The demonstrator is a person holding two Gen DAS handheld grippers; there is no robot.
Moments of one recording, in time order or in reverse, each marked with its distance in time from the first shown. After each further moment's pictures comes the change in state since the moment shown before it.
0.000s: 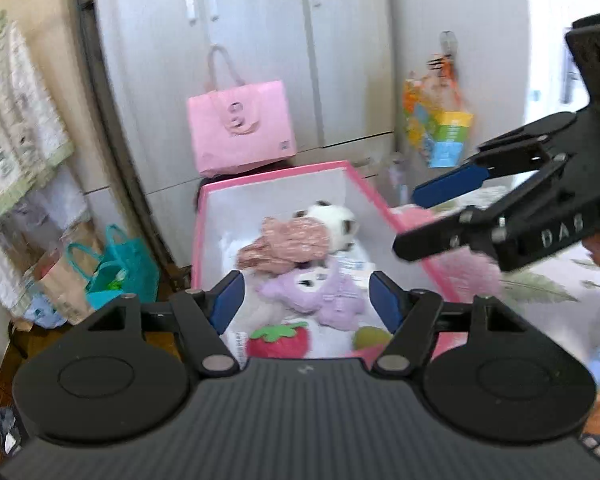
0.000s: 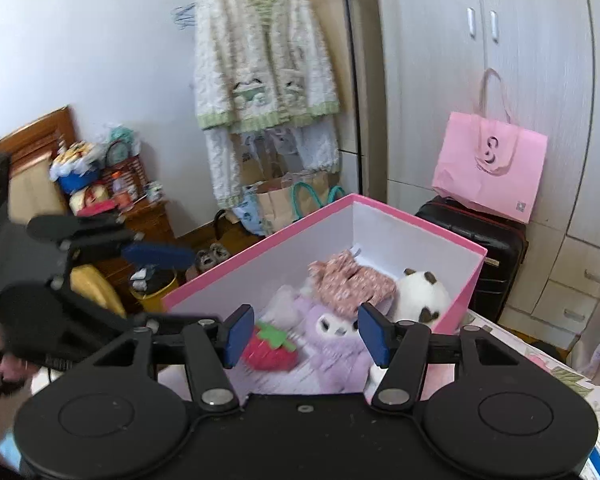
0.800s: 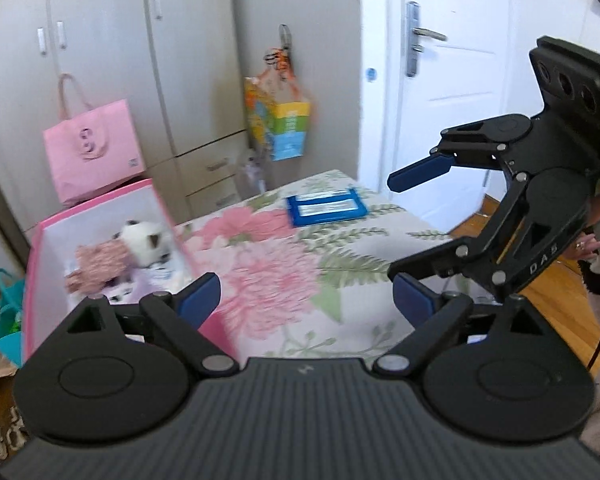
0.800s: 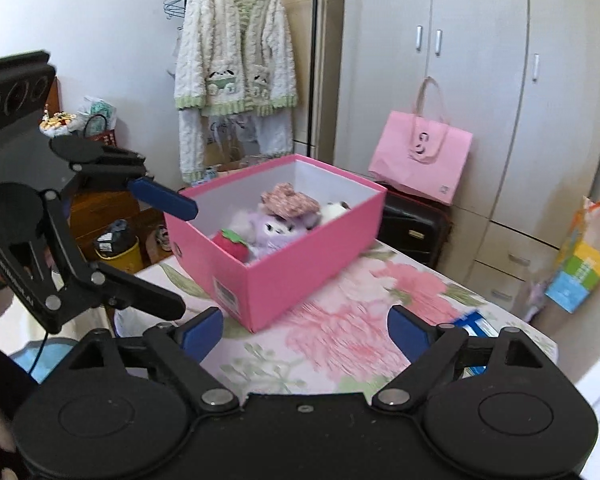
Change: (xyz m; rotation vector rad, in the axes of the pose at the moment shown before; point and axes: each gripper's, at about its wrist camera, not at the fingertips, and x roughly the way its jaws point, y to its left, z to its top) left arm -0.026 -0.122 0.002 0.163 0.016 -0.353; right arm -0.141 -0.002 -0.106 -0.039 -0.001 -0.187
